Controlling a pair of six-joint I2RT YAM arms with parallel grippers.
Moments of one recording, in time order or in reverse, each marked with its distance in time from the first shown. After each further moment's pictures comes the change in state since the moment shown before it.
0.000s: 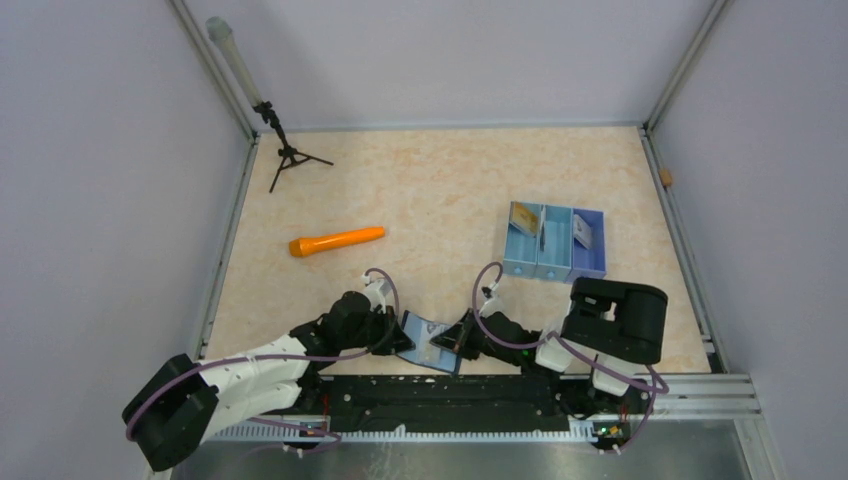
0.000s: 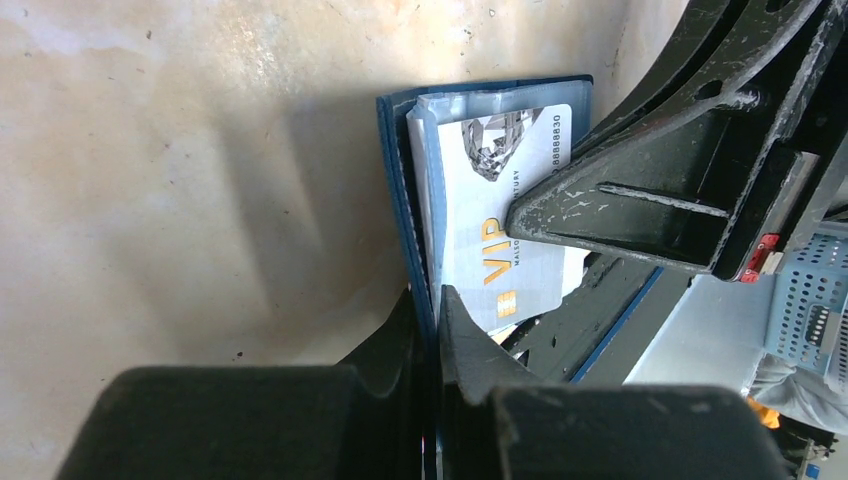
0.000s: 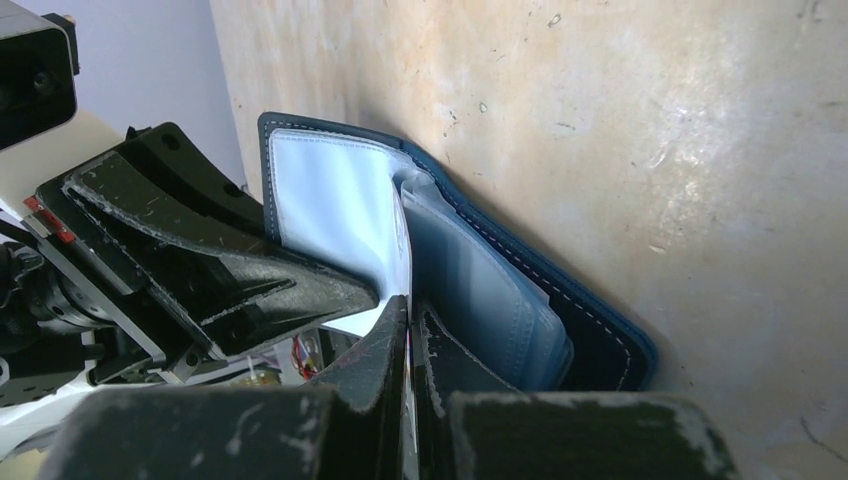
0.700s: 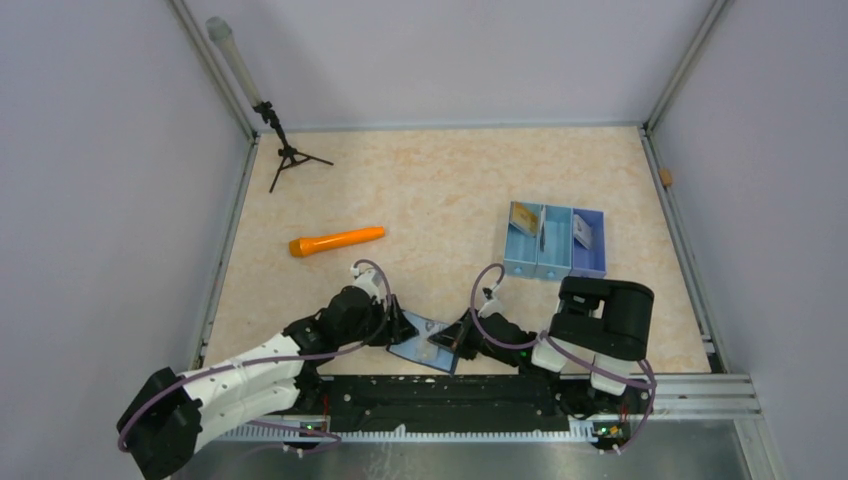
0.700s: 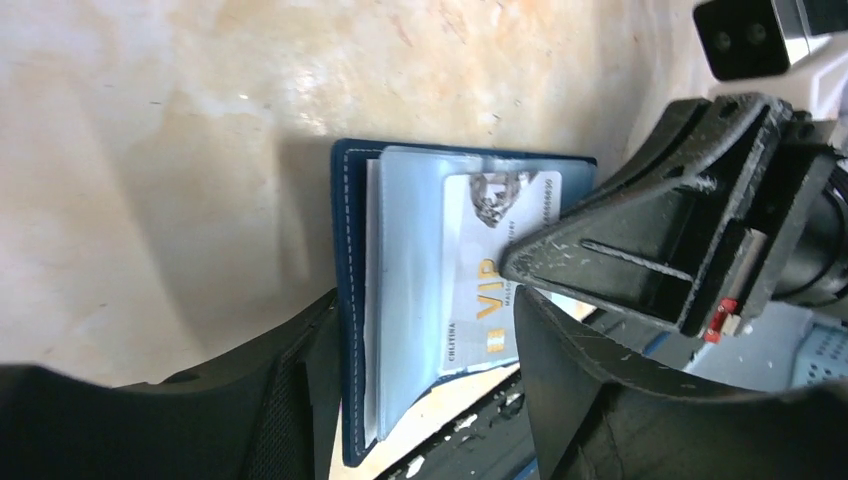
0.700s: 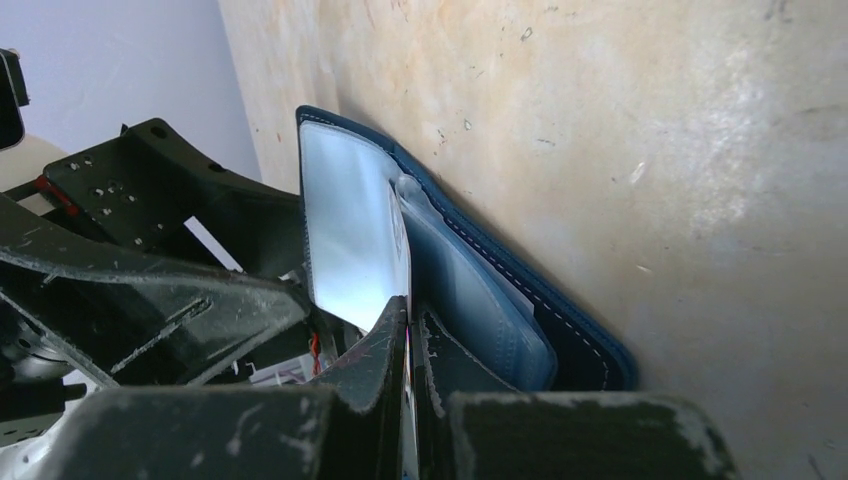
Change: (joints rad) left arm -0.001 -0.076 0.080 -0.162 -0.151 -0.035; right arm 0.002 0.075 0.008 0.077 0.026 0.073
